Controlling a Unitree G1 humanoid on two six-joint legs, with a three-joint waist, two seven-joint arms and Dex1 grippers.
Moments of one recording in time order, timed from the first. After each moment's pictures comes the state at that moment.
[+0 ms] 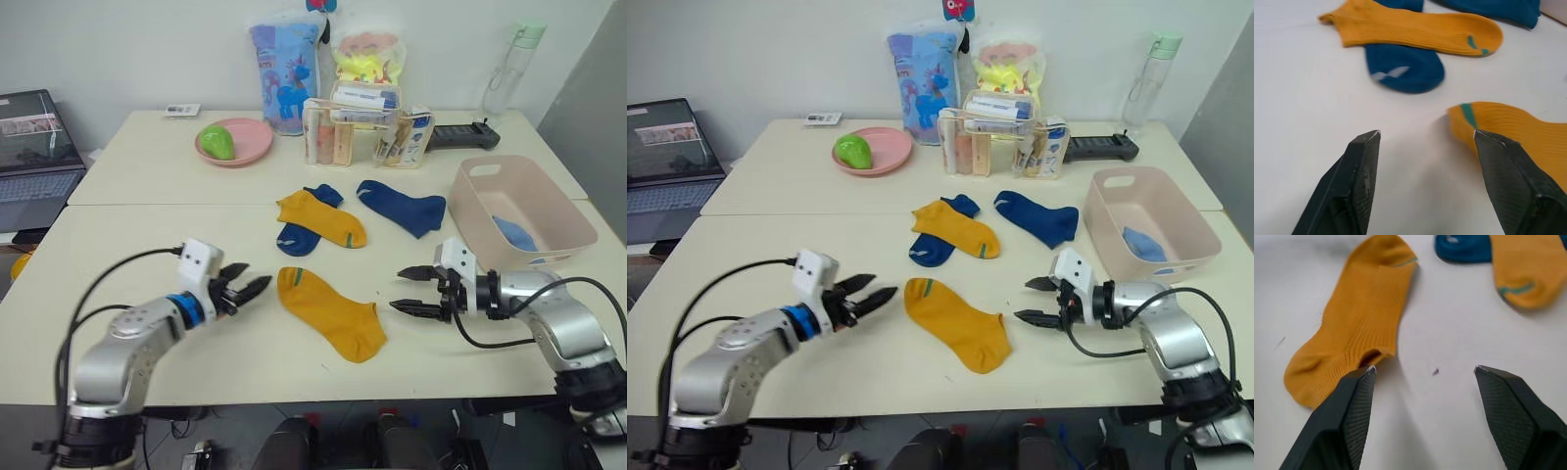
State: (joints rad) left arm -0.17 0.58 0.20 -0.22 -0.47 0.69 -0.68; right arm -0.28 -0.67 0.08 -0.25 0.35 0.68 1.01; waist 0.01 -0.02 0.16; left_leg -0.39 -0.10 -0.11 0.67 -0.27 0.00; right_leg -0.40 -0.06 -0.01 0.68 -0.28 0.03
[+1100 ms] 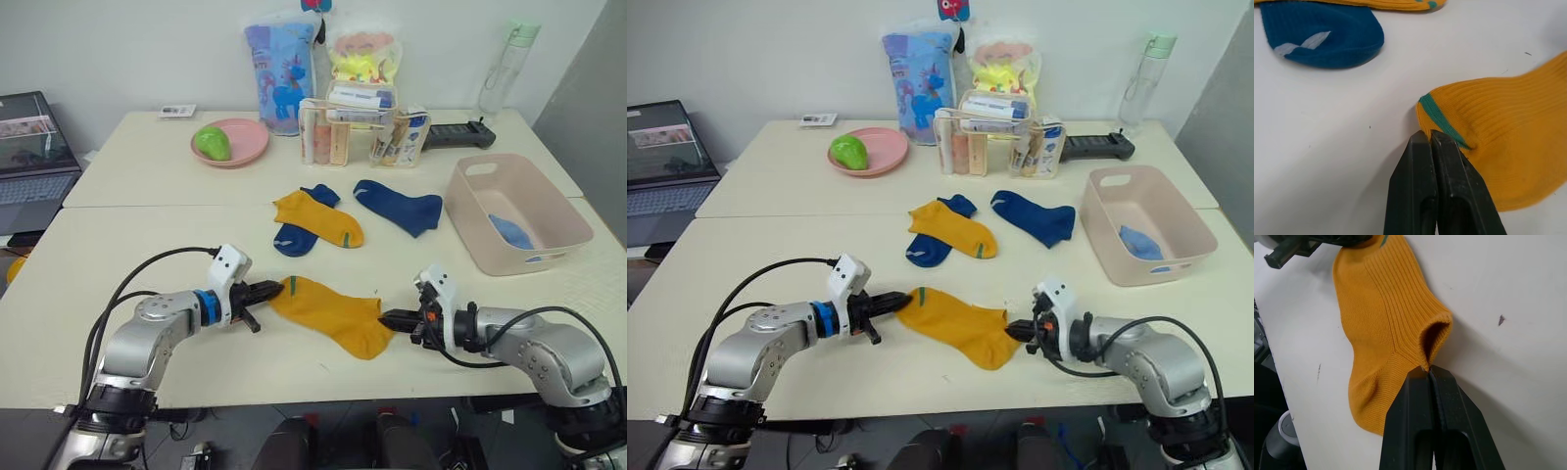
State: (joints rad) left arm -0.19 0.60 0.04 -0.13 -0.42 0.65 -0.82; right arm -0.26 -0.56 0.05 -0.41 0.58 1.12 0.69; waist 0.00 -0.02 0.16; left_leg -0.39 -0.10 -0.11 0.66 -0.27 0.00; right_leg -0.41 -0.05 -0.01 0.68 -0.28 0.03
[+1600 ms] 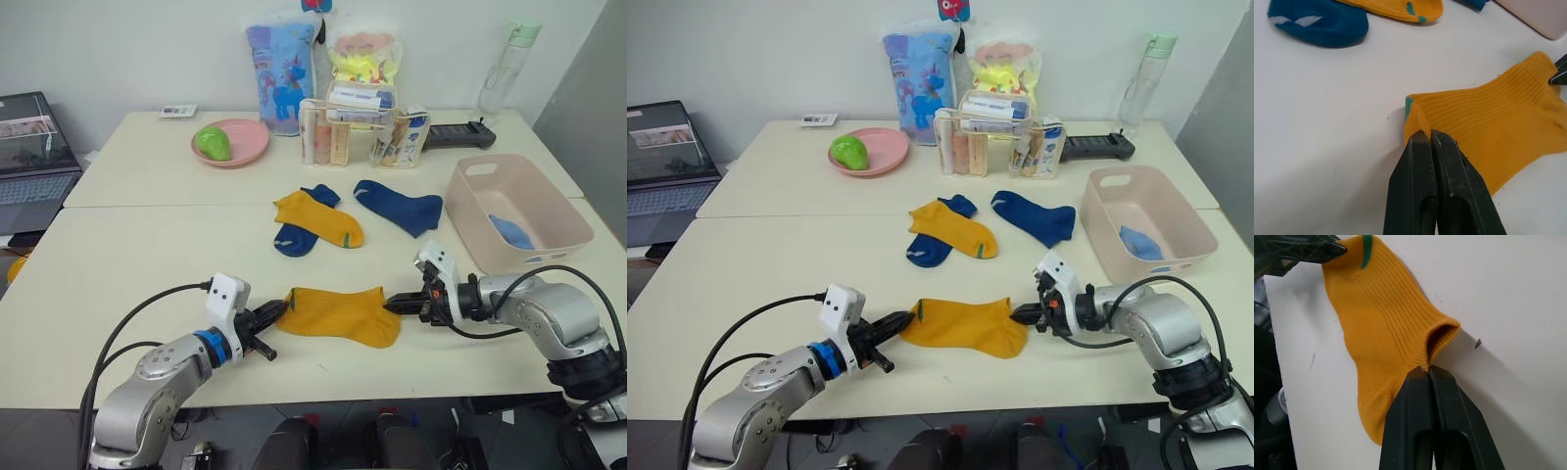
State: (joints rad) left arm 0.11 0.37 0.11 -0.51 -0.51 0.72 -0.51; right arm -0.47 -0.68 0.21 -0.18 0.53 1.03 0.90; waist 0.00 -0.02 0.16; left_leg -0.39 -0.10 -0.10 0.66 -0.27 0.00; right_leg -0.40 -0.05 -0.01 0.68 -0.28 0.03
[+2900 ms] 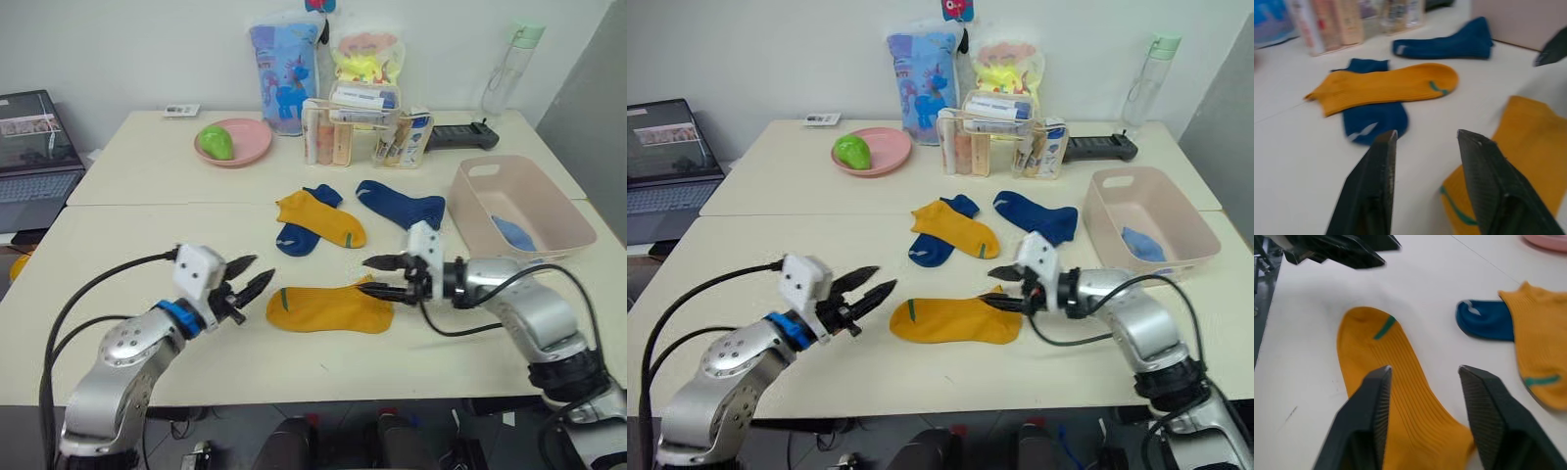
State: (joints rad) left arm -0.01 0.59 0.10 -0.44 -0.41 0.43 -0.65; right arm -0.44 -0.53 0.27 -0.26 0.31 0.53 0.91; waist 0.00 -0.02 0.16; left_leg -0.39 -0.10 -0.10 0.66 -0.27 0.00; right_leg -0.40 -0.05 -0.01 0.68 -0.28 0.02
